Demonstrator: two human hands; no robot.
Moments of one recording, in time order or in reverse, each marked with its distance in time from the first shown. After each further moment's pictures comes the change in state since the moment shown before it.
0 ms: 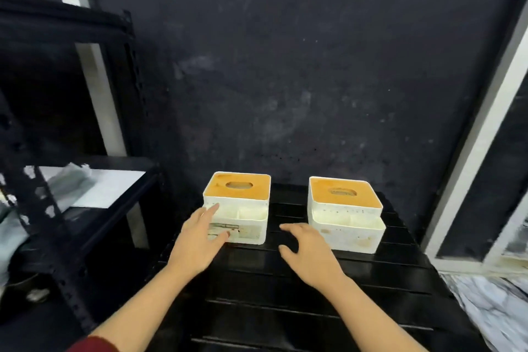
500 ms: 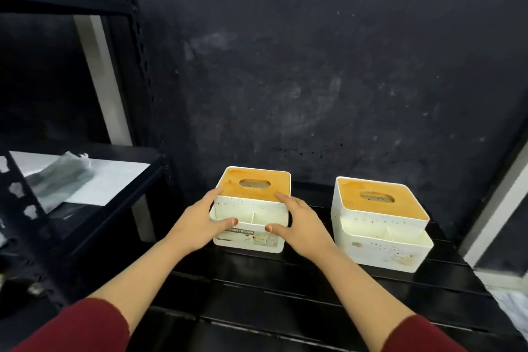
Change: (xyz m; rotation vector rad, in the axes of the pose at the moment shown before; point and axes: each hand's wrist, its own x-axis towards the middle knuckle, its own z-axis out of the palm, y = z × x) left_hand 0.076 -0.039 -0.007 -0.096 -0.120 -0.067; right_hand 0.103 -0.001 0.043 0.057 -0.076 0.002
